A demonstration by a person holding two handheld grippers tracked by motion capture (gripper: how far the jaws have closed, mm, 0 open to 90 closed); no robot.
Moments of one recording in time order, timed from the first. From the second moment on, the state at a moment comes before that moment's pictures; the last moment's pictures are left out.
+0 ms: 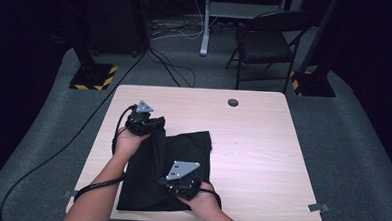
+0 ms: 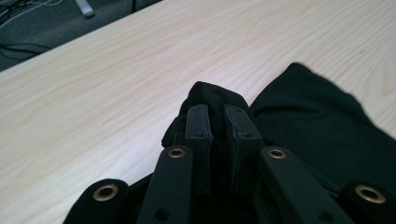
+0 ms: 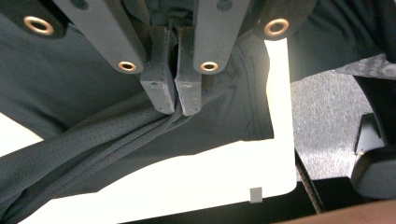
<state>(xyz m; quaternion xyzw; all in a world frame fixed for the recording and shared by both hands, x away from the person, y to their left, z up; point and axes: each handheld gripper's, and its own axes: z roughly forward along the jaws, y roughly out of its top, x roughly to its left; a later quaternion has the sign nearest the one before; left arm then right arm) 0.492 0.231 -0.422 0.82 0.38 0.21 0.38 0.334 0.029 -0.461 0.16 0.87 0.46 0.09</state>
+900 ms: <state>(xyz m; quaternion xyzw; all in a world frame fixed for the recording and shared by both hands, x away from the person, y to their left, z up) 0.515 0.118 -0.425 0.85 0.30 0.18 0.39 0.321 -0.068 -0.459 0.26 0.84 0.47 0.11</state>
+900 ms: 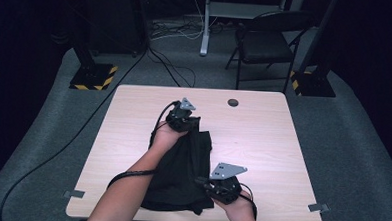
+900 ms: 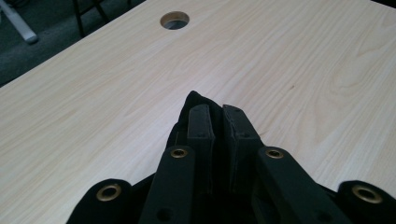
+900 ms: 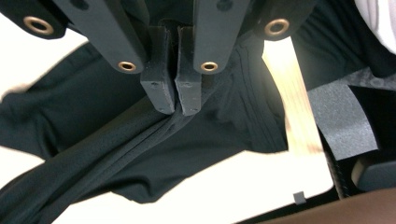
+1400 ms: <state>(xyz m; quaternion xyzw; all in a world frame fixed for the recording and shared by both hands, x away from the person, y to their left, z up) 0.521 0.137 -0.453 0.85 0.34 0.17 0.36 0.327 -0.086 -0.478 0.32 0.83 0.44 0.10</state>
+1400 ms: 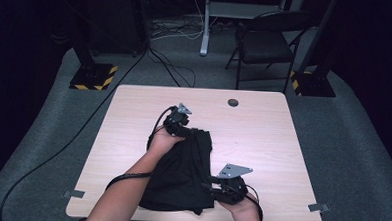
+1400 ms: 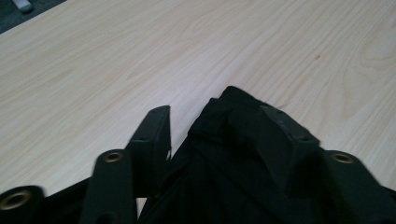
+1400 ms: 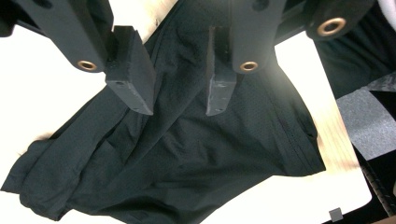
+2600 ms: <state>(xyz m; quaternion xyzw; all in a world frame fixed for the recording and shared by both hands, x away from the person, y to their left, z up) 0.501 0.208 -0.518 0.85 0.40 0.16 0.31 0.354 -0.049 -0.526 0.26 0.89 0.37 0.11</state>
